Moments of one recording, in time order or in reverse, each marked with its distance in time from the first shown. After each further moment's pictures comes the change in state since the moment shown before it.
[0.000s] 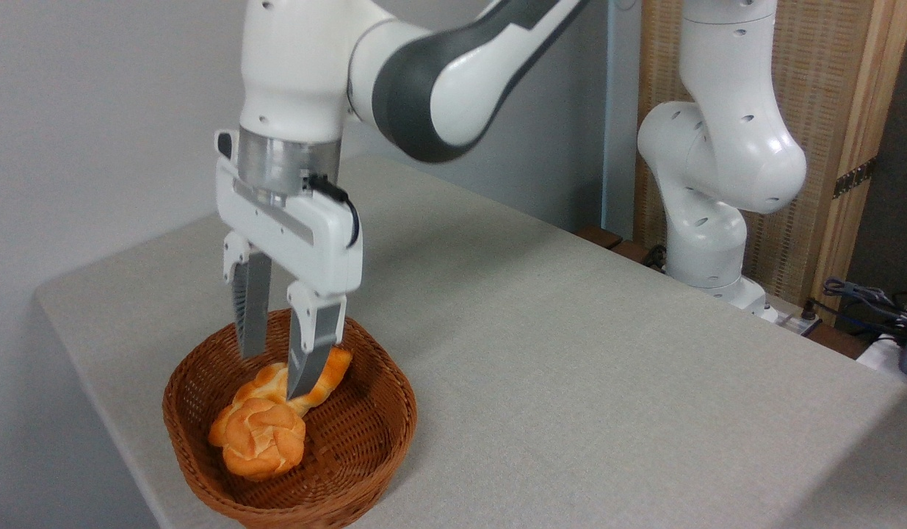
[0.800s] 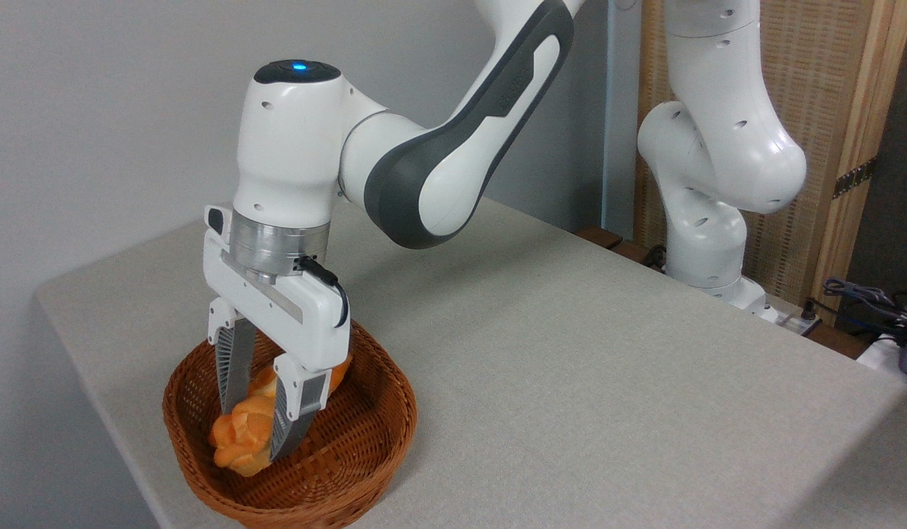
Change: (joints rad) arm -0.001 0.133 -0.004 -0.004 -0.054 0.158 0.001
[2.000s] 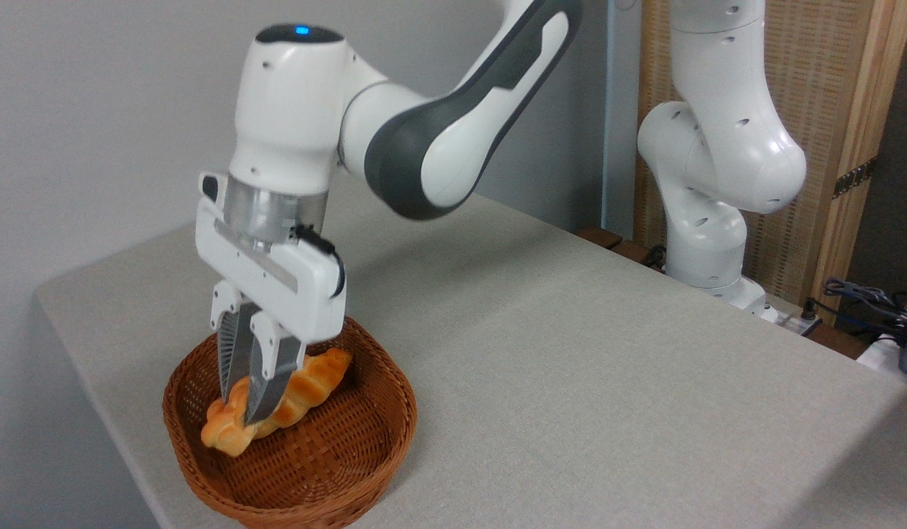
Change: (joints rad) arm 0.002 -0.063 0.009 0.016 -0.001 -0.046 0.000
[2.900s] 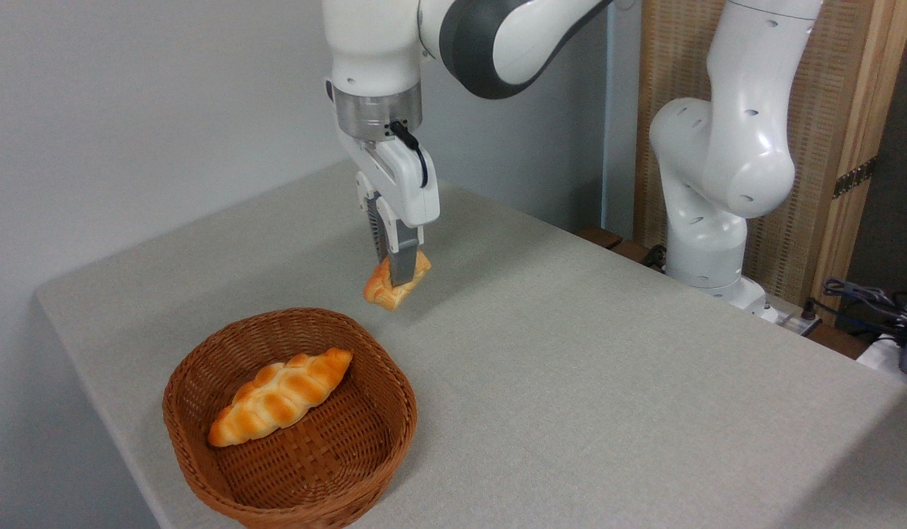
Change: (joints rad) arm -0.285 -0.406 0.142 -0.284 -0.001 -0.475 0.164
